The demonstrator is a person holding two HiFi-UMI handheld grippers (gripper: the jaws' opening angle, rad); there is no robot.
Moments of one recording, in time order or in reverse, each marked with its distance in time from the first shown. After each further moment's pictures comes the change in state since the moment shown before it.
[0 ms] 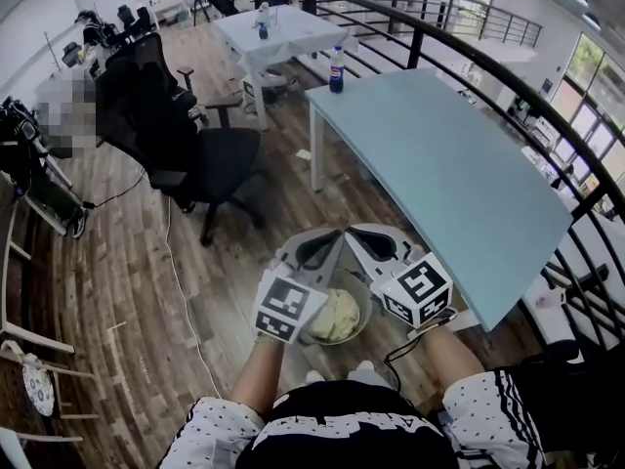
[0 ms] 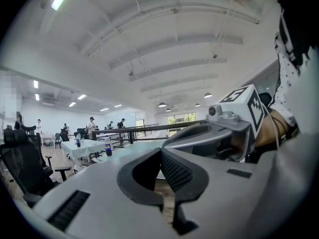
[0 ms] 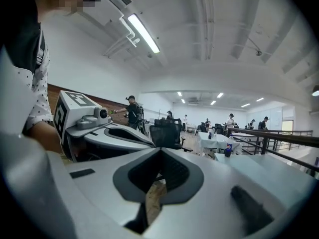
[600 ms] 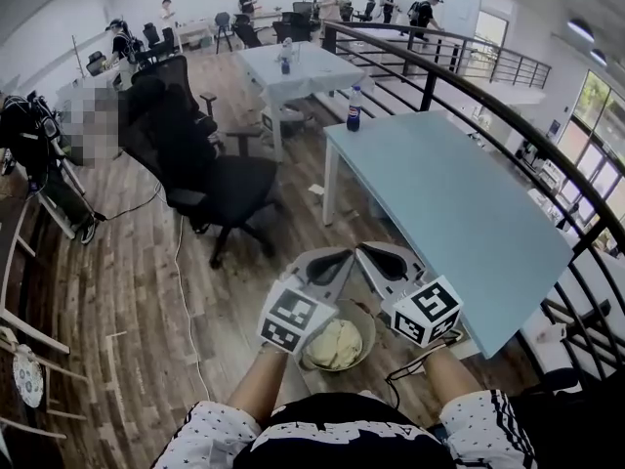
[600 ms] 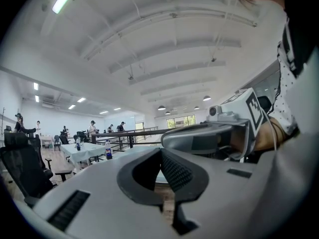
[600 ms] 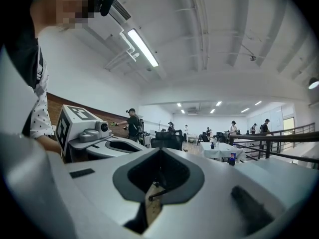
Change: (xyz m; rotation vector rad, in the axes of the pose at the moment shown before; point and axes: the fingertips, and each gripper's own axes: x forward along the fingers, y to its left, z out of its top) left arm -0.023 -0.001 0.026 0.007 -0.047 -0.009; right arm -0.011 0.015 0.046 0.030 -0.149 0.001
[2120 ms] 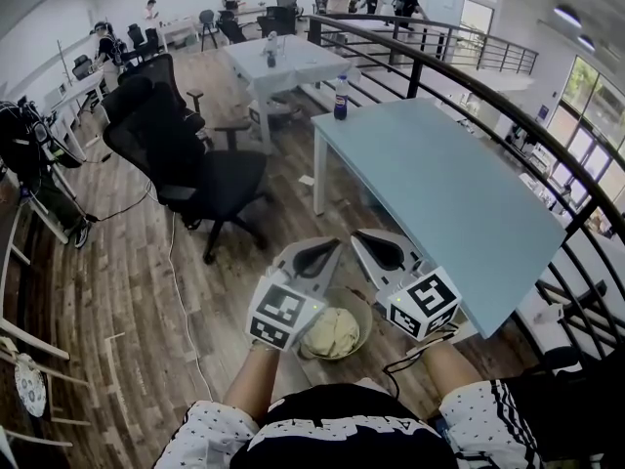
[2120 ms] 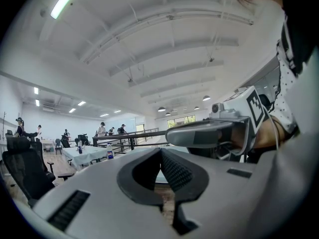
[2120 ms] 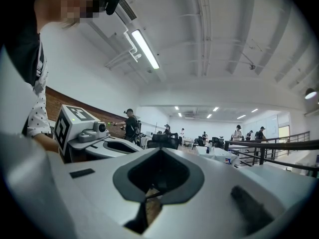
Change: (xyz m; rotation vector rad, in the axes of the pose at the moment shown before) left arm -0.021 -0.009 0.008 0.030 -0.017 0.015; right arm -0.019 0.013 0.014 -0.050 -0.028 -0.051
